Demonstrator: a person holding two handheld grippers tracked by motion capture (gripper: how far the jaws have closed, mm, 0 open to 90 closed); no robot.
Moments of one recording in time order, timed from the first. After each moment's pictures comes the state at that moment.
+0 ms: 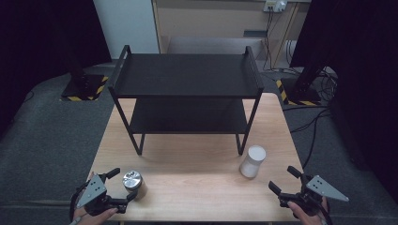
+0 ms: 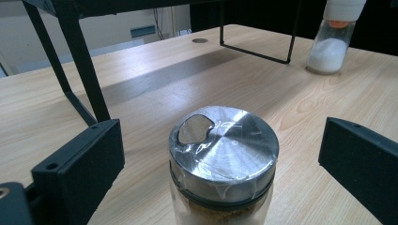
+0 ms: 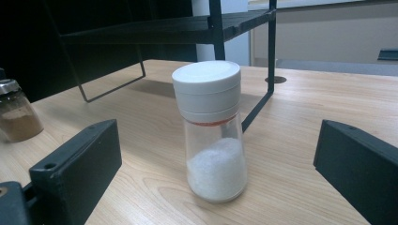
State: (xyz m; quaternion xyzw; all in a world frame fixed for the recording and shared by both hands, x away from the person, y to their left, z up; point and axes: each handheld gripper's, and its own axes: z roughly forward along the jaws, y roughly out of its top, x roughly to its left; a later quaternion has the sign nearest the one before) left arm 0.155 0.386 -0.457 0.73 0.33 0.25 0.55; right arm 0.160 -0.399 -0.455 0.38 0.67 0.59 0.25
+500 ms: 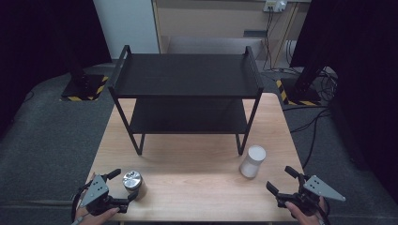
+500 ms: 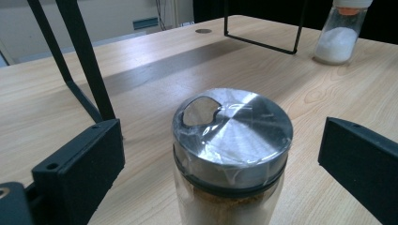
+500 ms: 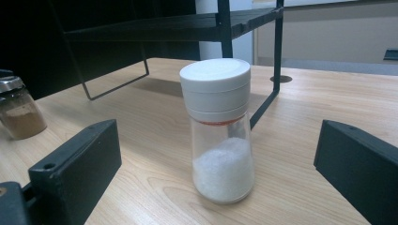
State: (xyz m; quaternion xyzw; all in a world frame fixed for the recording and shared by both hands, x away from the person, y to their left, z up) left arm 0.157 0.384 -0.462 0.74 0.34 0.24 0.54; right arm 0.161 -0.395 -0.456 0.38 0.67 0.59 0.24
